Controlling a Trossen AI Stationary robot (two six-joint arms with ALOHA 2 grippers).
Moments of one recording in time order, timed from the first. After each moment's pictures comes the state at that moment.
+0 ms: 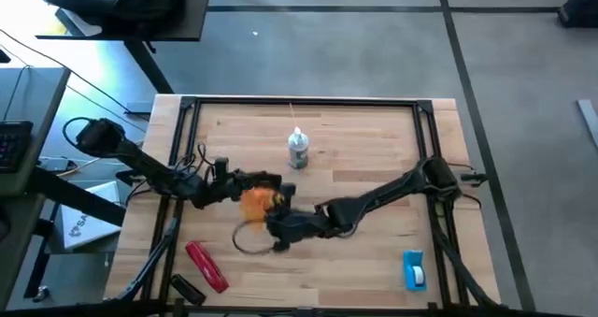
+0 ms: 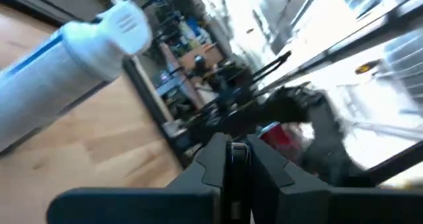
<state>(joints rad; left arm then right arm) -0.43 1.23 0.29 1.19 -0.78 -0.90 0.38 2.11 1.67 -0.10 0.52 -0.11</state>
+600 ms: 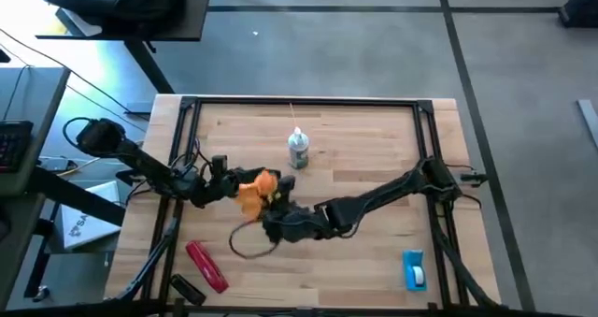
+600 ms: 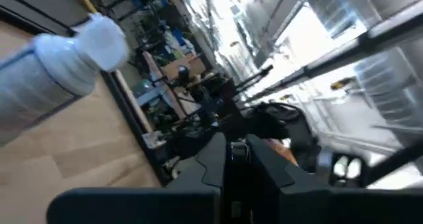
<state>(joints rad) -0.45 1.23 0.29 1.25 -0.79 -0.88 0.34 2.11 1.84 -0.24 0.94 -0.48</state>
